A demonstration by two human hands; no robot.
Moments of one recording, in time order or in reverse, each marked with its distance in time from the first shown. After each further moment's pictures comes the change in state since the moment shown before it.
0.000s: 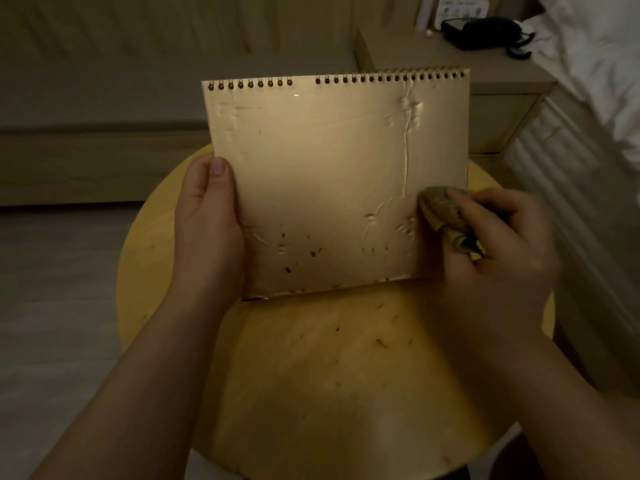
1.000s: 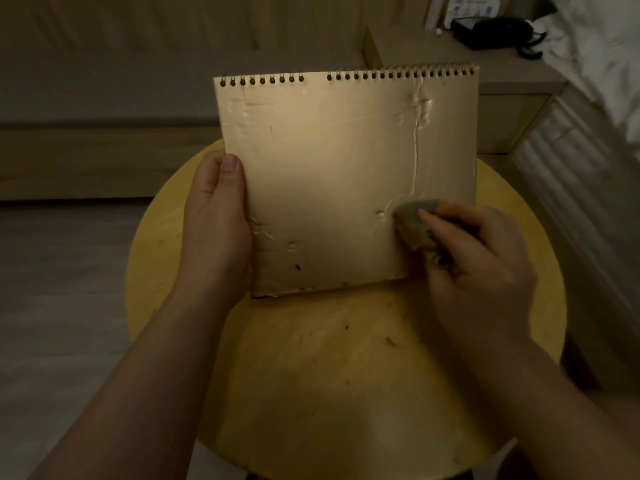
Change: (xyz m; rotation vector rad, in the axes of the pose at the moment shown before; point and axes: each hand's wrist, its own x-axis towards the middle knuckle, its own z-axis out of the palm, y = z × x) left_hand 0.004 -0.007 -0.005 -0.069 -0.058 -0.030; right_hand -0.010 -0.020 0.003 -0.056 -0.161 -0.072
